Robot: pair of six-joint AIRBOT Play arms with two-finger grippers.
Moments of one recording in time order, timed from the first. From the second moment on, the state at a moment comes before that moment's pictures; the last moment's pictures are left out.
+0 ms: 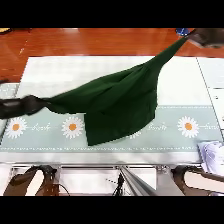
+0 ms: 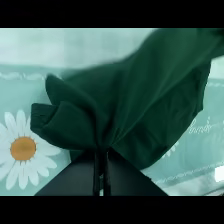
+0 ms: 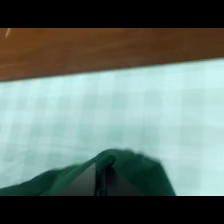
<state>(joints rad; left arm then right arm) 0.25 -0.70 0.76 0.84 -1.29 -1.35 -0.15 -1.43 1.66 -0.93 1.12 1.42</state>
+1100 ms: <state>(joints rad) 0.12 -0.97 0.61 0.83 -1.13 -1.15 -0.03 -1.14 0.63 -0.81 1.17 1.34</state>
